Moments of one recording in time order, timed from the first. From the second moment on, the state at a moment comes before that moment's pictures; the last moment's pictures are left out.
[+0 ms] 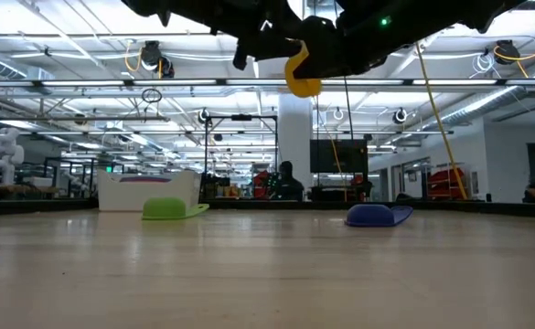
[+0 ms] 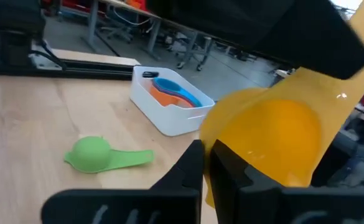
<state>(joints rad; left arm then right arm) 0.04 1.62 1.12 0.32 -0.23 -0.14 0.28 1.59 0.78 0.52 1.00 -0.07</state>
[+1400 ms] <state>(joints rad) 0.07 1.54 1.12 0.12 0.16 0.07 0.36 1.32 0.78 0.09 0.75 0.22</state>
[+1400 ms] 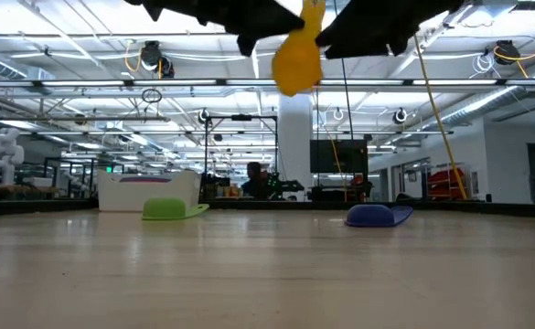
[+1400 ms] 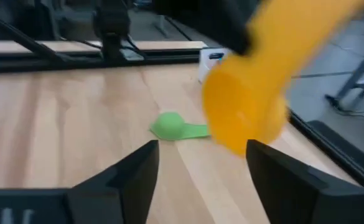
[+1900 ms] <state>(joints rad) 0.04 1.55 1.12 -0.01 0.32 0.20 0.35 1.24 0.77 0.13 0.60 0.17</state>
